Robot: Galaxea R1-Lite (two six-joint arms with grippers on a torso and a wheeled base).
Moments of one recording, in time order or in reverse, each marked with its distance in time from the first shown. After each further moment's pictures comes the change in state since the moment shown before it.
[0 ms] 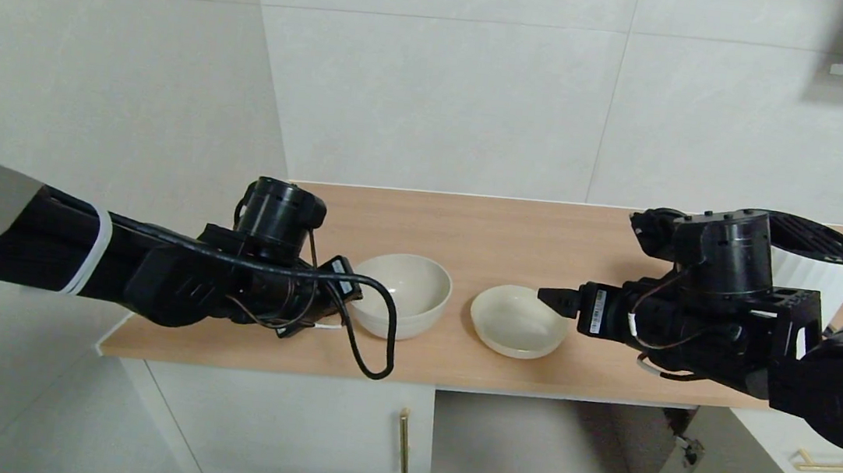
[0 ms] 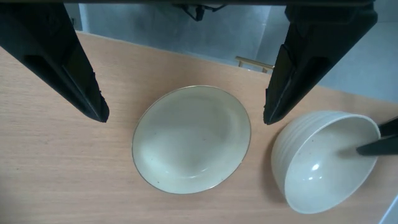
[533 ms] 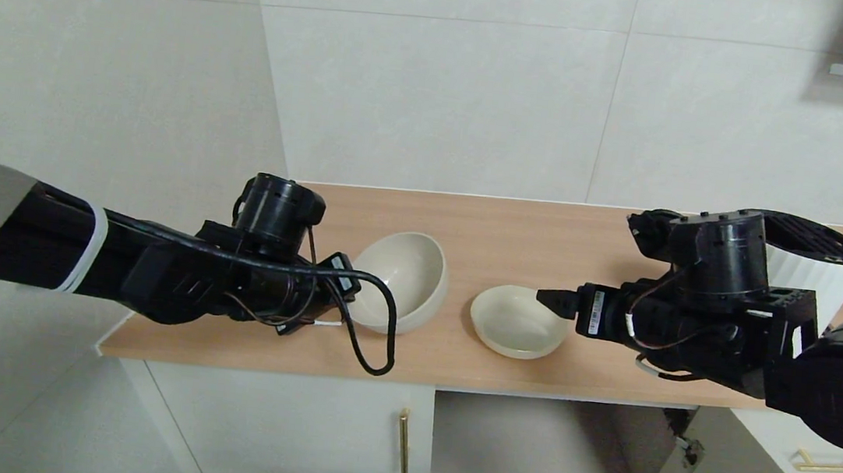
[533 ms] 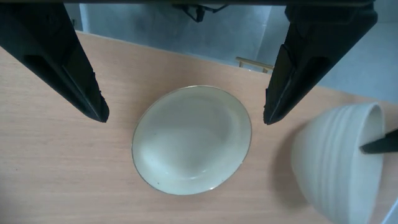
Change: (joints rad) left arm 0.000 -0.007 -0.005 0.002 -0.001 -0.005; right arm -0.001 0.009 -0.007 0.010 -0.001 0.000
